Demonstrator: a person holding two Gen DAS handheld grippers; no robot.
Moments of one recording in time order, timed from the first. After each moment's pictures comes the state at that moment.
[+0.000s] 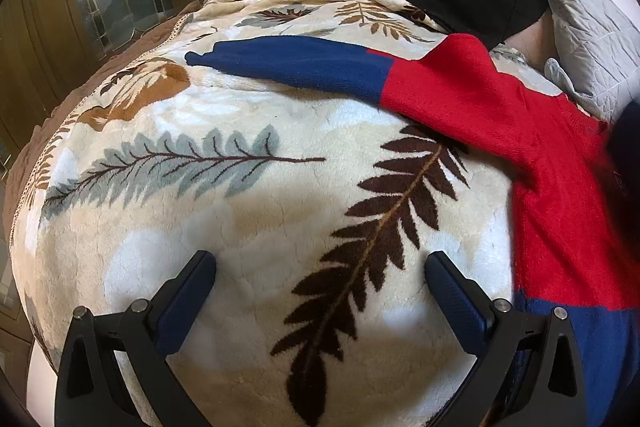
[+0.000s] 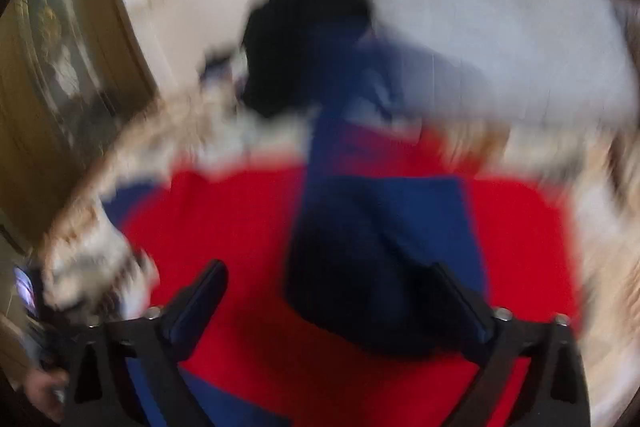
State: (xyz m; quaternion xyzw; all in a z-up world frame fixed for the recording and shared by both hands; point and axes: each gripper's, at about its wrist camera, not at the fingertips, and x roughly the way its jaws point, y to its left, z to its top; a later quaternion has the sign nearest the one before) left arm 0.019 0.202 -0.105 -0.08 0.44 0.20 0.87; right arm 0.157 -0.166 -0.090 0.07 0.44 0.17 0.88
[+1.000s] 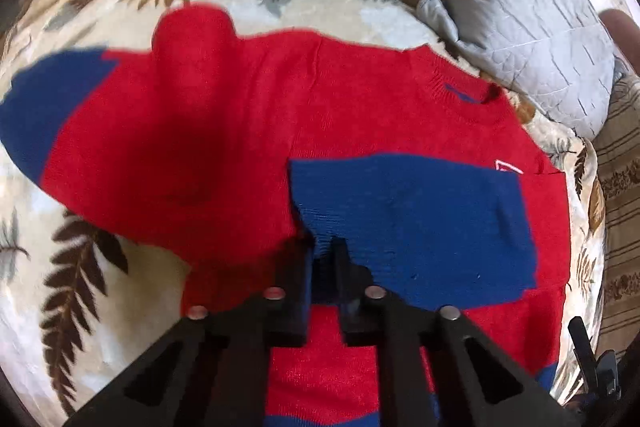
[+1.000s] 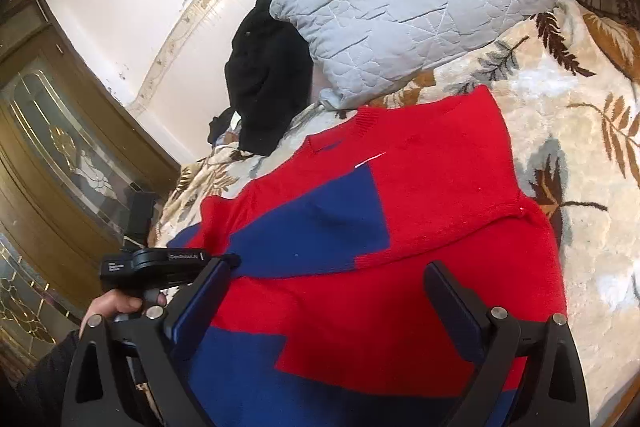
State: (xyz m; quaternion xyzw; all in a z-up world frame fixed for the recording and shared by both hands) left arm 0.148 0.082 -0.074 -0.13 0.54 0.00 0.83; right arm 0.066 -0.259 -0.073 0.24 0.35 0.21 0.88
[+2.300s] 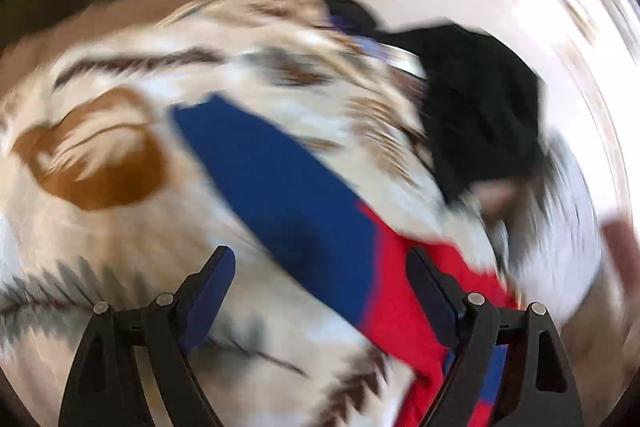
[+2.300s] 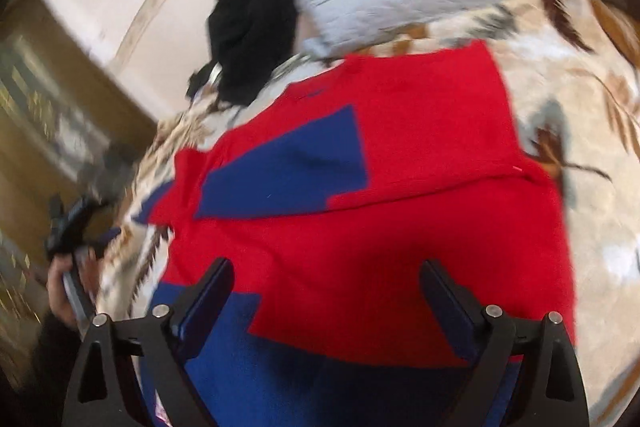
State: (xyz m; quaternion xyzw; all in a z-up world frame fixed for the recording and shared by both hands) left arm 0.092 0.346 -0.062 -0.36 0.36 0.13 0.85; right arm 0.072 -0.229 -0.100 0.17 0.42 0.21 0.86
